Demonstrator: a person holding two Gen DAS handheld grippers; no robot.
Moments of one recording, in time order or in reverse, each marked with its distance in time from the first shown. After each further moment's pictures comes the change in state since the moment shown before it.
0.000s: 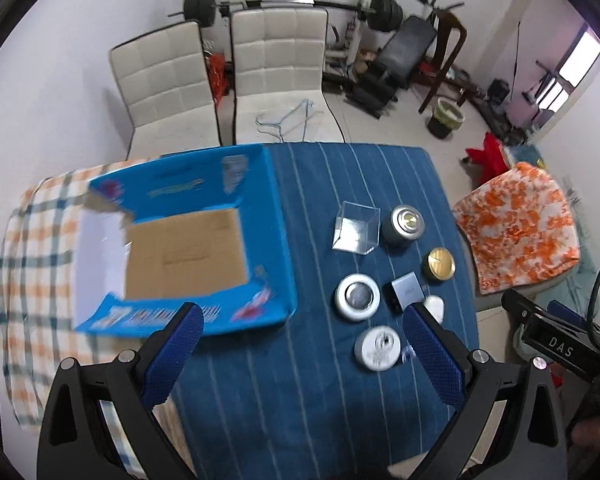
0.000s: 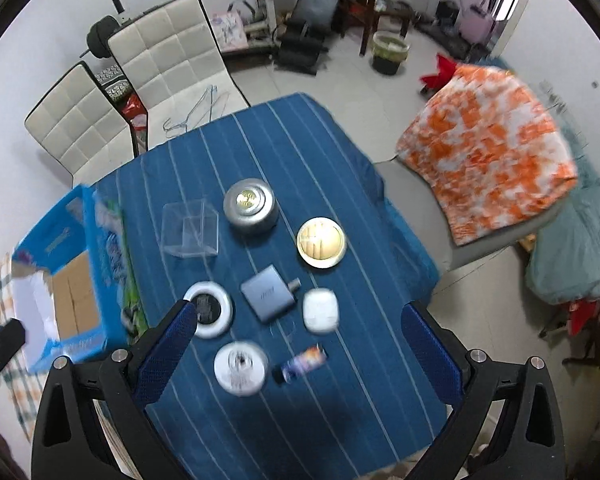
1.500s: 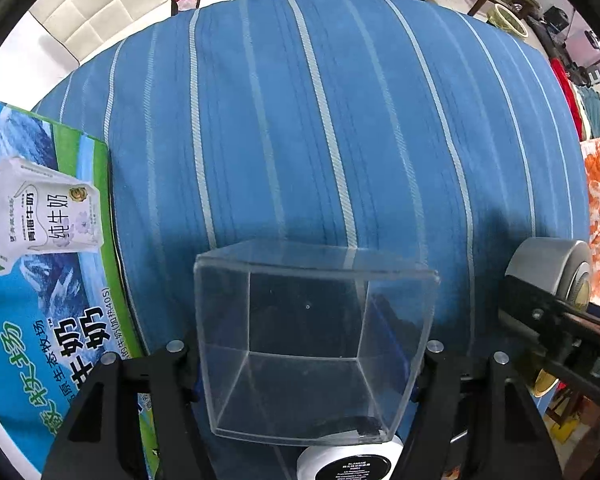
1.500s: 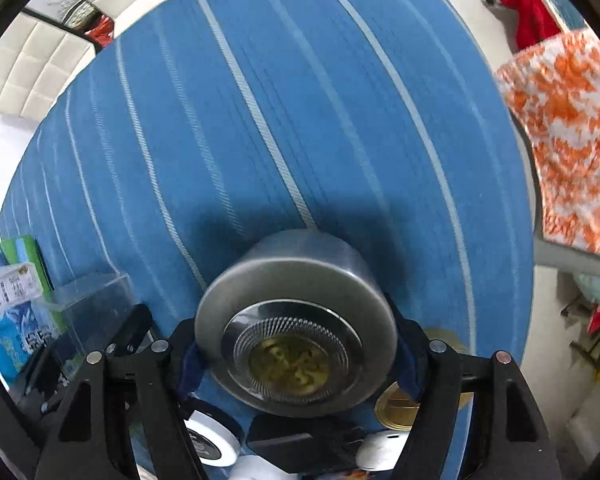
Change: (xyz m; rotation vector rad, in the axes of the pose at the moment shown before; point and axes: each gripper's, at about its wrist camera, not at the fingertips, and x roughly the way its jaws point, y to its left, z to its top) left arm 0.322 -0.059 0.029 -0.012 0.381 0.105; right arm 0.255 0.049 0.099 -0.019 0.417 0.060
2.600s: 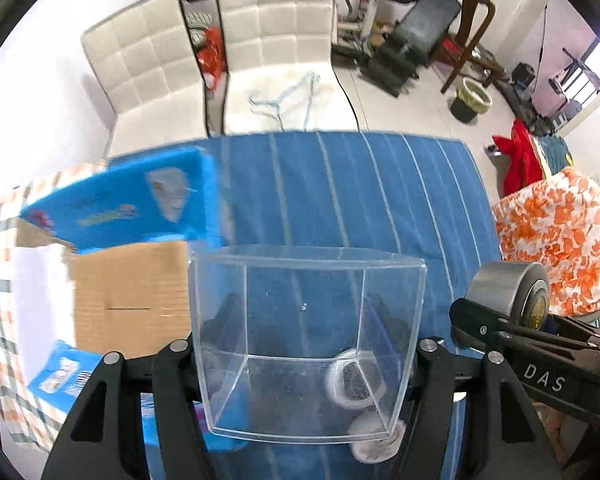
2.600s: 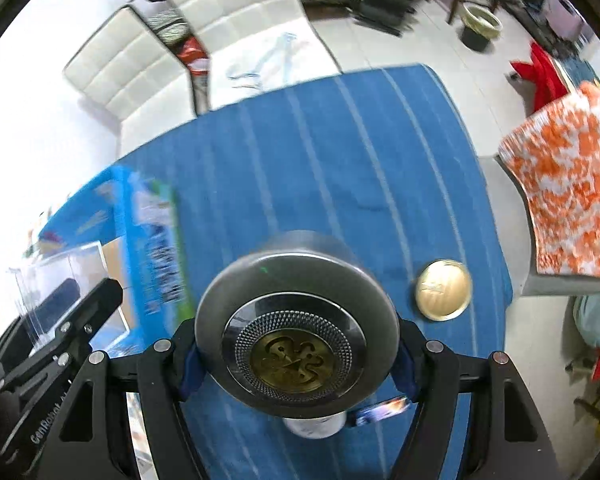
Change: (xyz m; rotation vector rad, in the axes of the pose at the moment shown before) left arm -0.166 0.080 -0.070 -0.015 -0.313 -0.057; right arm -0.169 0.115 -0.126 -0.195 -0.261 0.092
